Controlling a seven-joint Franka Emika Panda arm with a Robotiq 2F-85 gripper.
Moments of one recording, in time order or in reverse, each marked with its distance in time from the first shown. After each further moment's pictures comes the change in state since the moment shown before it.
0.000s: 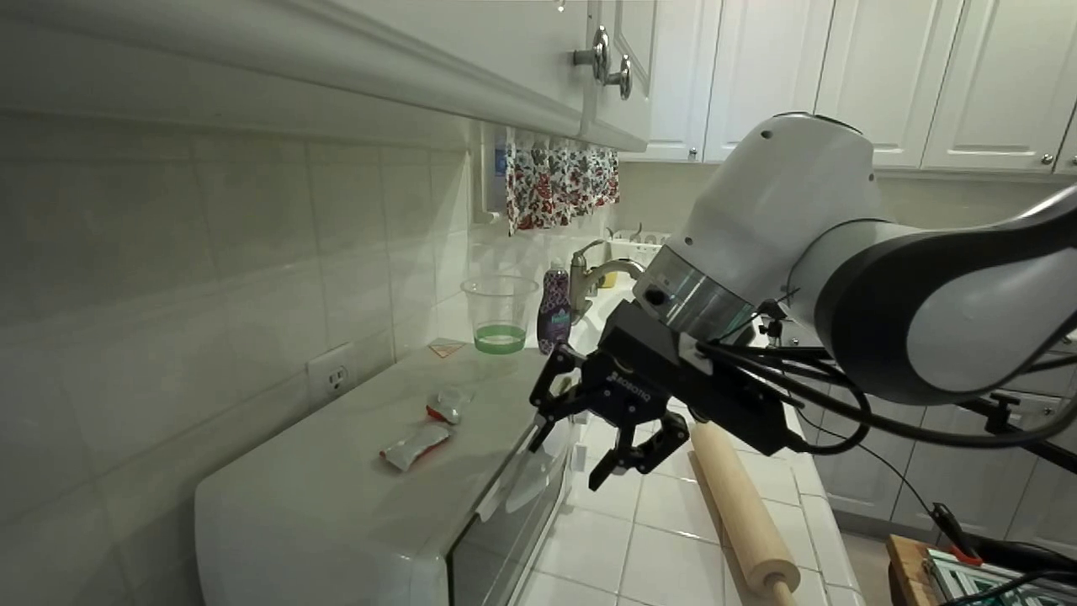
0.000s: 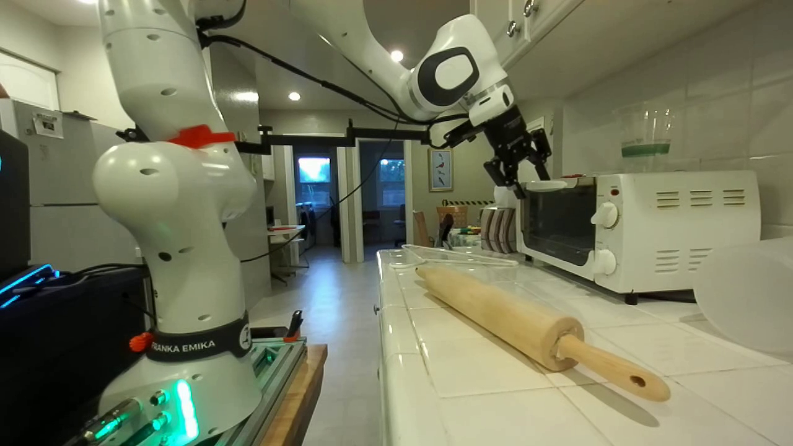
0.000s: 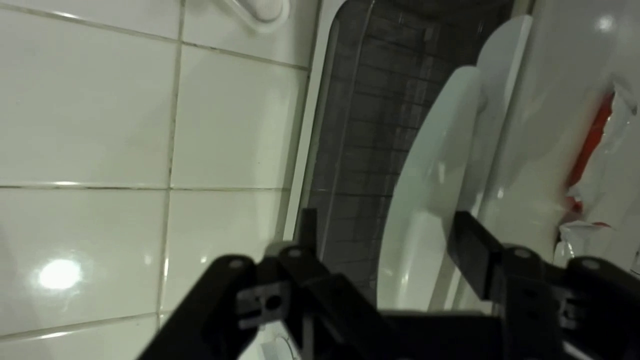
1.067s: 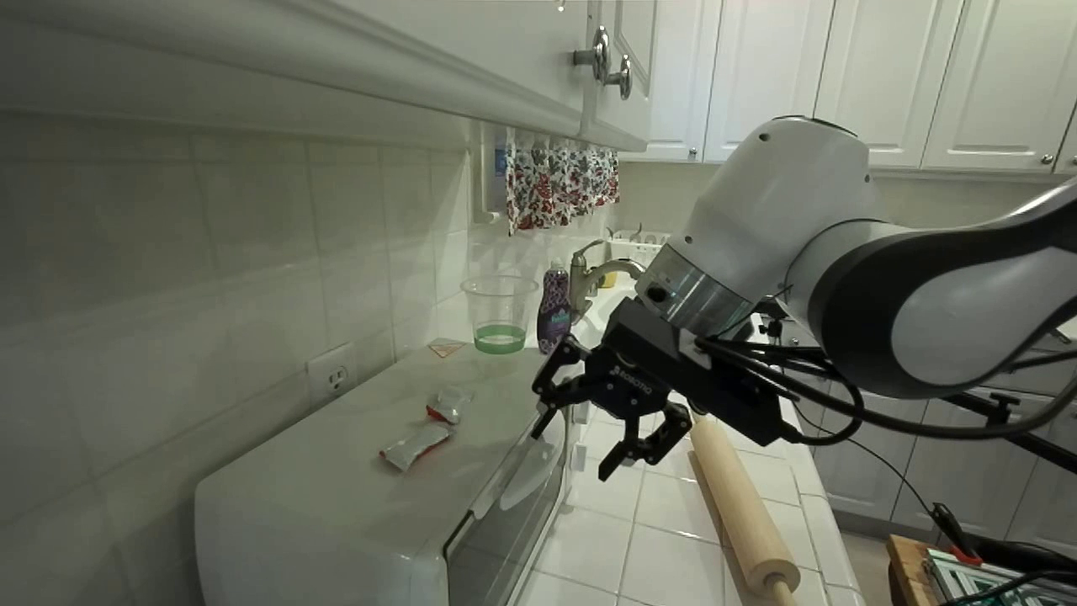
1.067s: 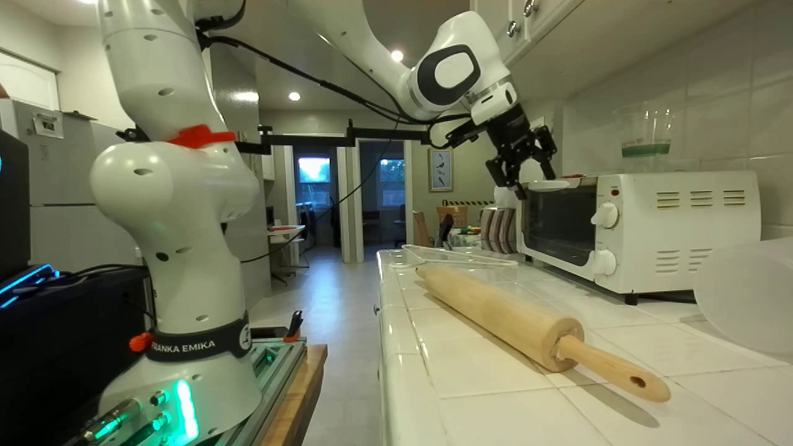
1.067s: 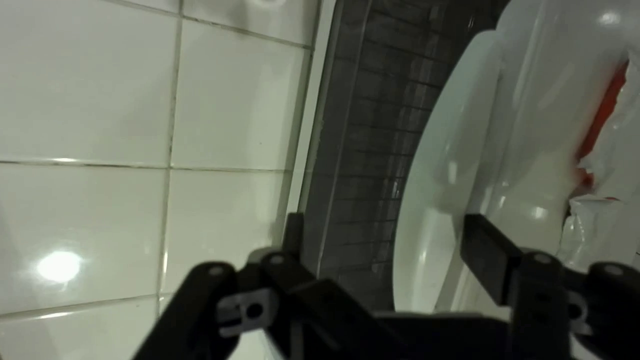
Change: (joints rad) arm -0.047 -0.009 0.021 -0.010 0.006 0.004 -0.028
